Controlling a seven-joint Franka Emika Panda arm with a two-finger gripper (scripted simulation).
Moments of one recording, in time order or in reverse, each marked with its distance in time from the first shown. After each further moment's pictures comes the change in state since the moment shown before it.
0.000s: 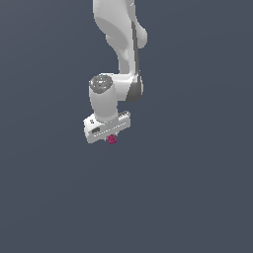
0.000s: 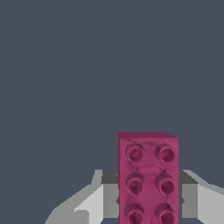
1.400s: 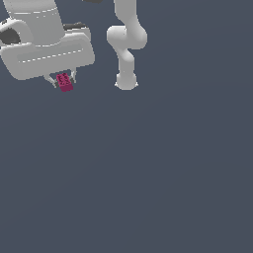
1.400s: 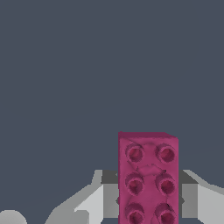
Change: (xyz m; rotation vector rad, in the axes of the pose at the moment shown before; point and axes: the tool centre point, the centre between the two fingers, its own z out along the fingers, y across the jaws) arm -0.054 0.093 -0.286 -0.001 0.002 0.000
